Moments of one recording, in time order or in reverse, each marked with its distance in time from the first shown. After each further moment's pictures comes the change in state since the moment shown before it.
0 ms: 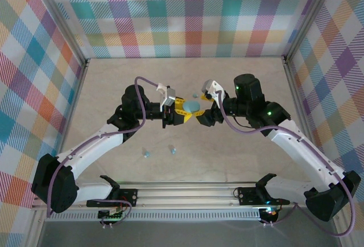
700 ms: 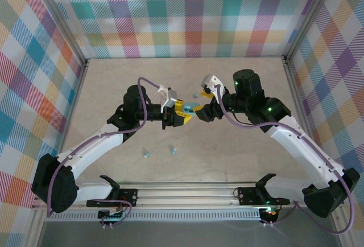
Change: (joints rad) left arm -0.002 0.000 0.004 -0.090 -0.016 0.047; right arm 0.005 0.039 0.086 -0.047 0.055 0.042
